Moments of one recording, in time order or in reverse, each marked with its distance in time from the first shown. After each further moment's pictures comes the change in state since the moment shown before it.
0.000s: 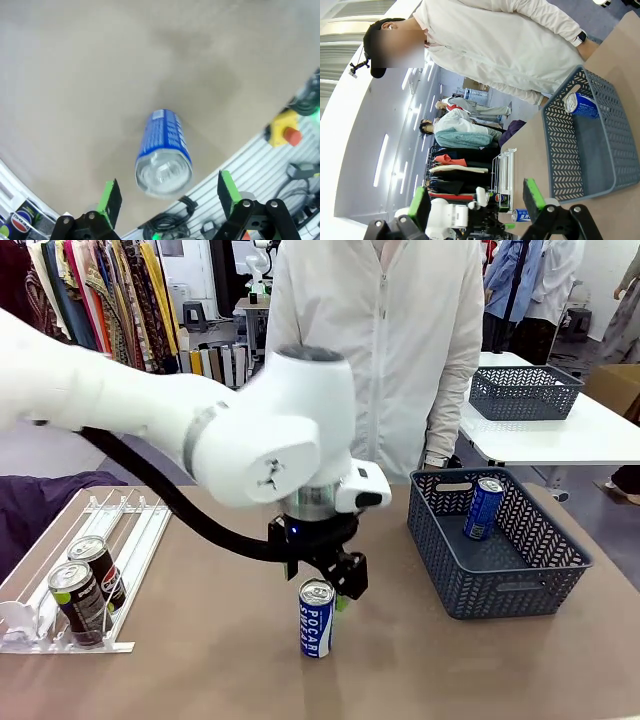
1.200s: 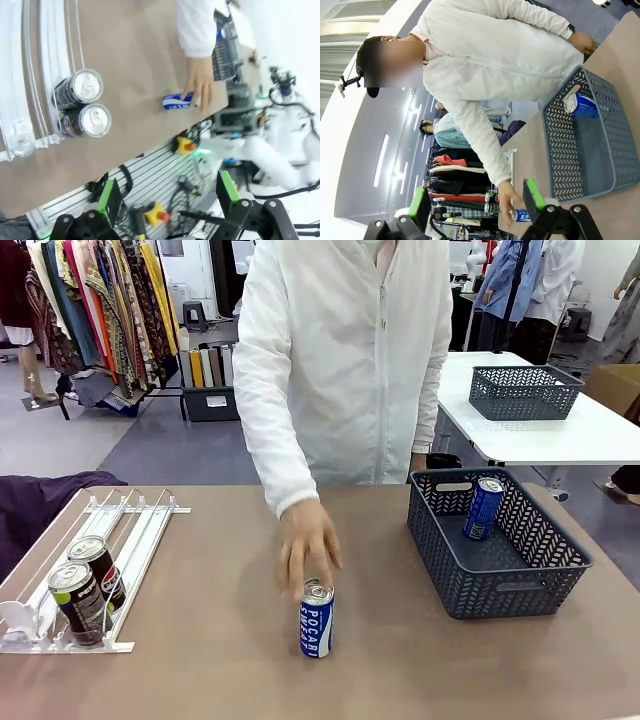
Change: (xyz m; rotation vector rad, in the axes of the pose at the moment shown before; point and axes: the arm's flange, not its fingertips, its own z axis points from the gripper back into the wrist) left arm -0.386 0.357 0.126 -0.741 -0.524 0.653; right arm 0.000 0.000 0.000 0.000 -0.002 0.000
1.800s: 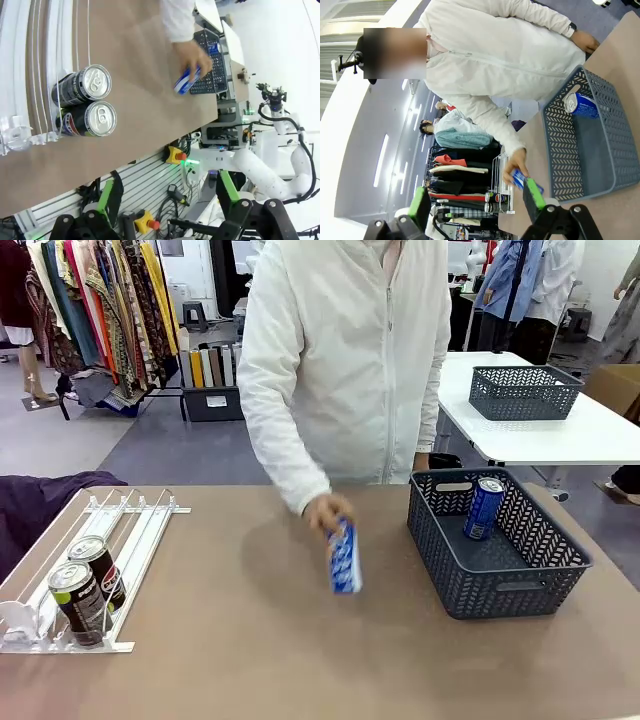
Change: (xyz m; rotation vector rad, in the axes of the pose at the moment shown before) left arm -0.009 0.017 -0.003 -0.030 -0.037 0.056; right arm 0.000 0.000 0.000 0.000 0.000 0.000
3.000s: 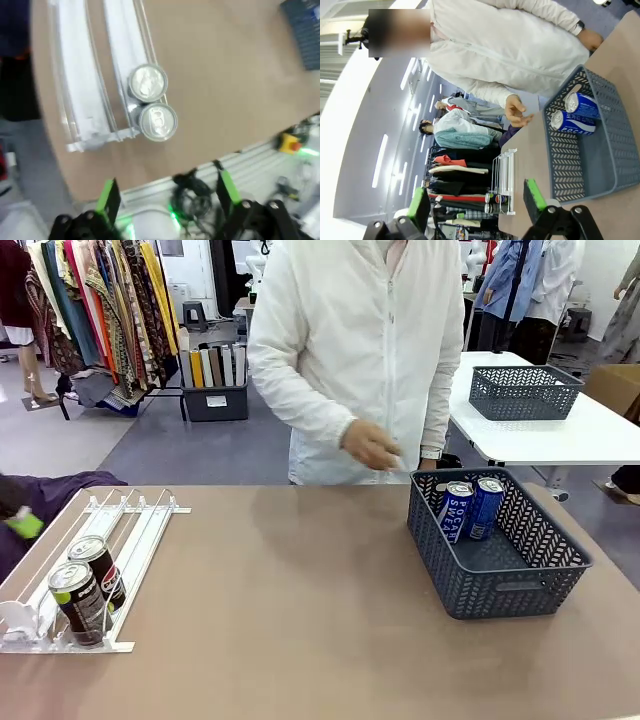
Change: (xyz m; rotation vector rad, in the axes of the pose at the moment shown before) left arm 0.007 -0.099 -0.093 0.720 0.109 -0.295; right arm 0.000 0.000 0.000 0.000 0.000 0.000
